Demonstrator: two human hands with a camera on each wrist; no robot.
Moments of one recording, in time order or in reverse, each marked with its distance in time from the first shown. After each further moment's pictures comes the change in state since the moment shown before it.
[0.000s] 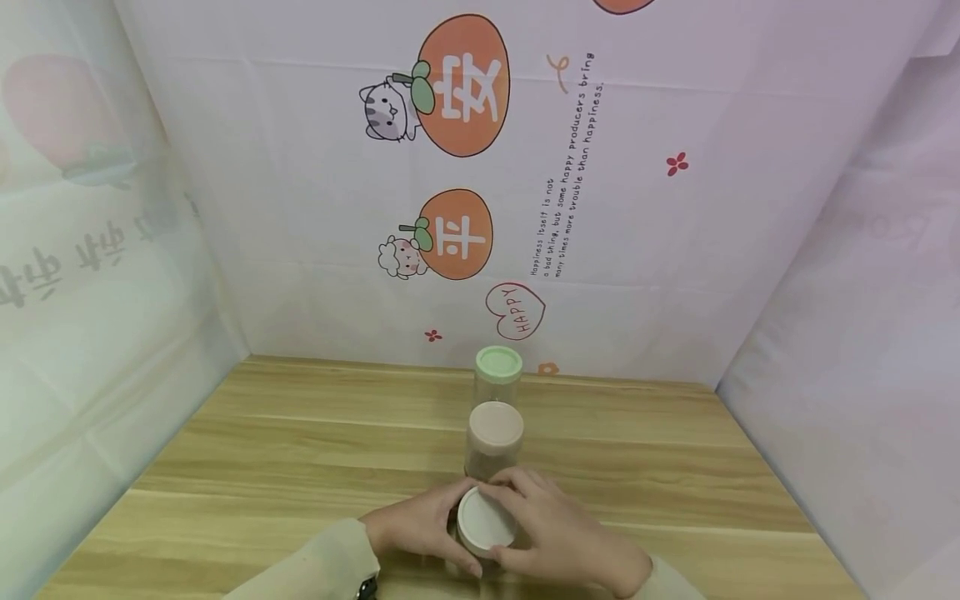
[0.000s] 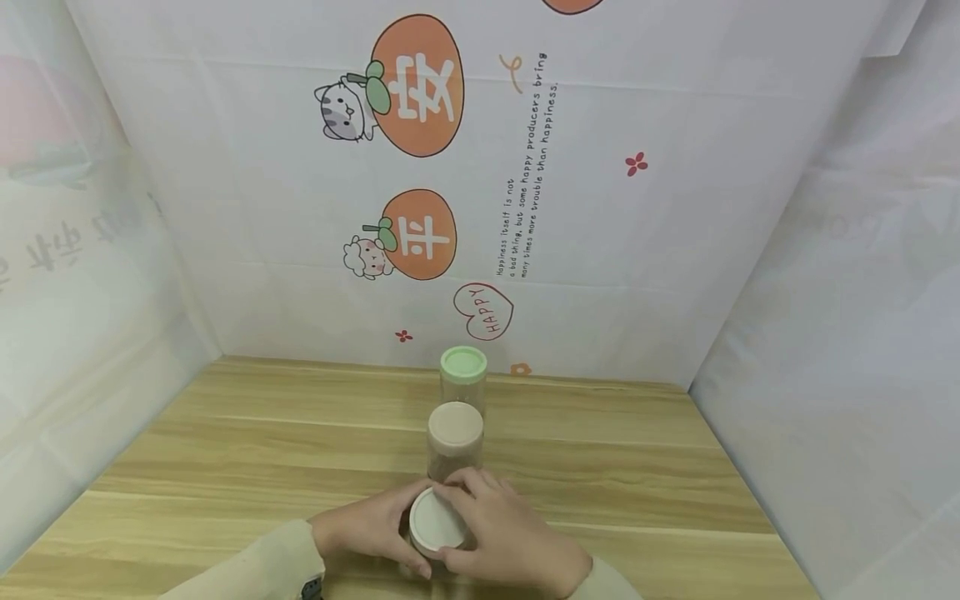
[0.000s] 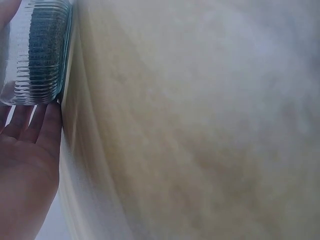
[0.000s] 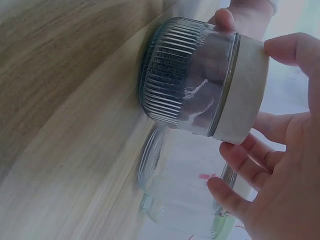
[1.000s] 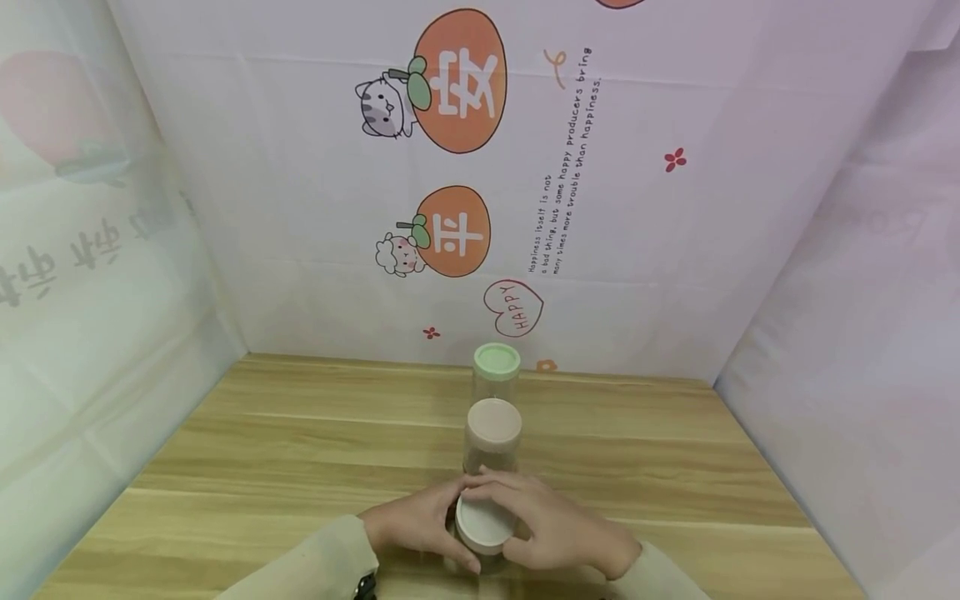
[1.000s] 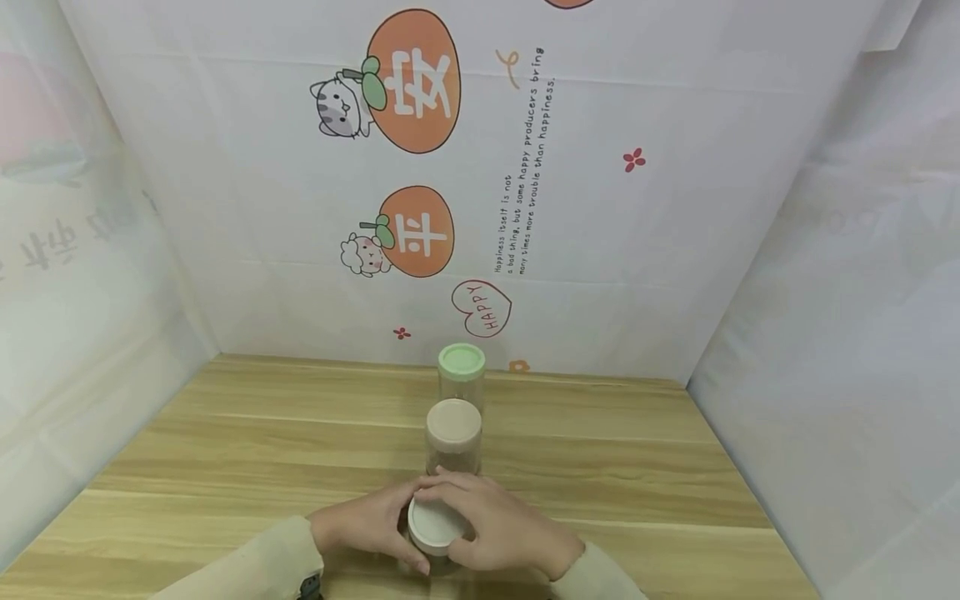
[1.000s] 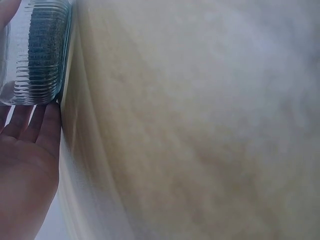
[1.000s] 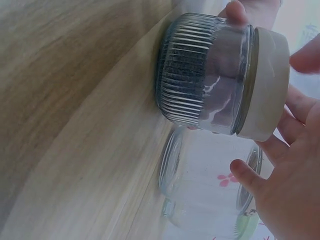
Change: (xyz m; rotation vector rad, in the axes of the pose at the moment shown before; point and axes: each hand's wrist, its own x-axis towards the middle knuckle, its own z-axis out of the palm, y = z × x) left_hand 0.002 0.002 0.000 0.013 -0.014 0.024; right_hand 0.006 0.012 0.003 0.236 -0.063 -0.160
